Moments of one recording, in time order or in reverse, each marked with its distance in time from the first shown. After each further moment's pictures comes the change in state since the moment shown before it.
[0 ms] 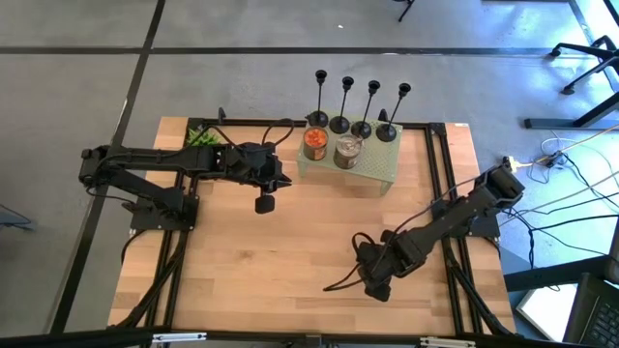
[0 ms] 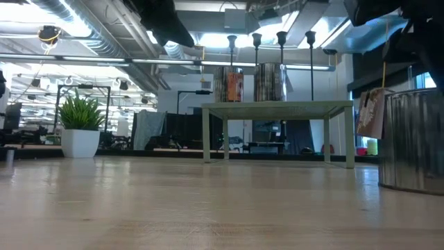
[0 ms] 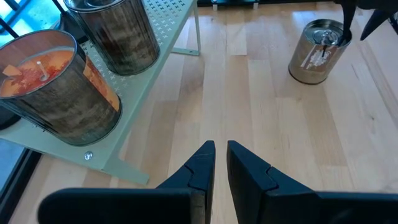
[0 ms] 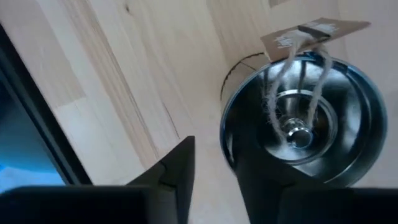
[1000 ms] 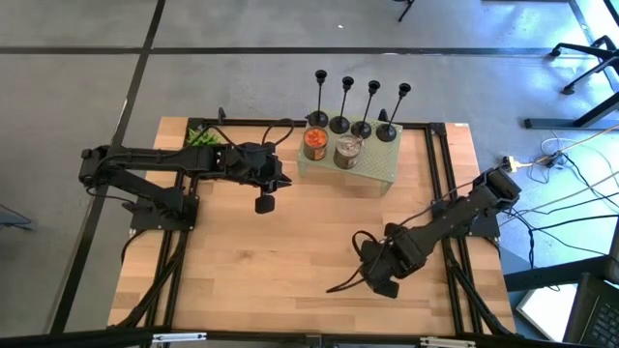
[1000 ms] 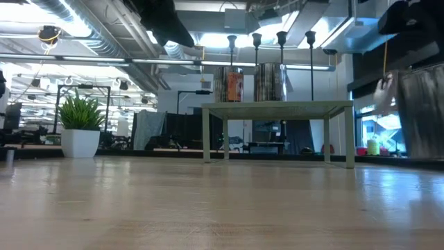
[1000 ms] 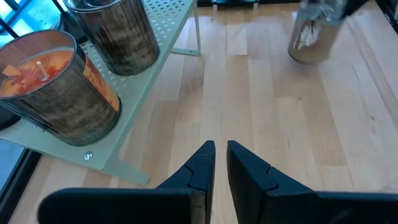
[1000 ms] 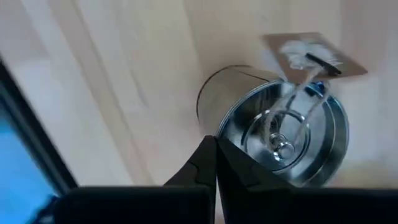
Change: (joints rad) left arm 0.000 0.000 0.000 0.000 0.000 0.000; right arm -0.002 0.021 0.173 -0.300 0.021 -0.113
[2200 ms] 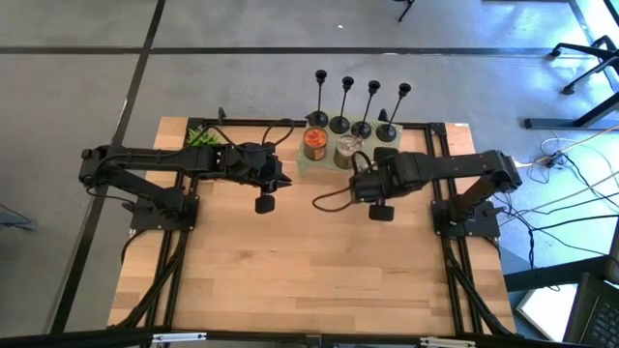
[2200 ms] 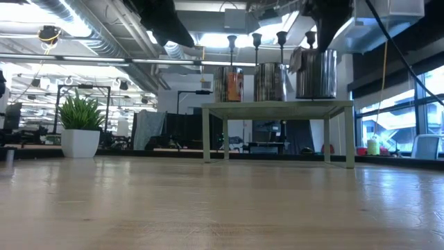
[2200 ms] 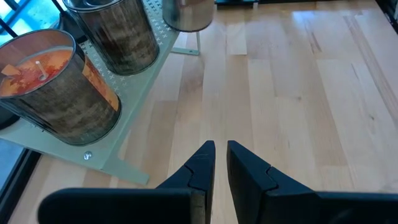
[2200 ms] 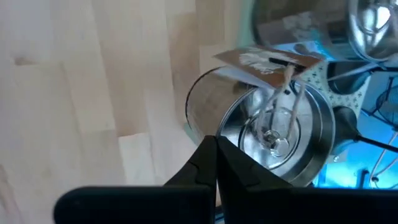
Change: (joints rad) left arm 0.000 0.000 -0.001 0.000 0.001 0.000; right arm -0.457 -0.091 0.256 -0.306 0.389 -0.662
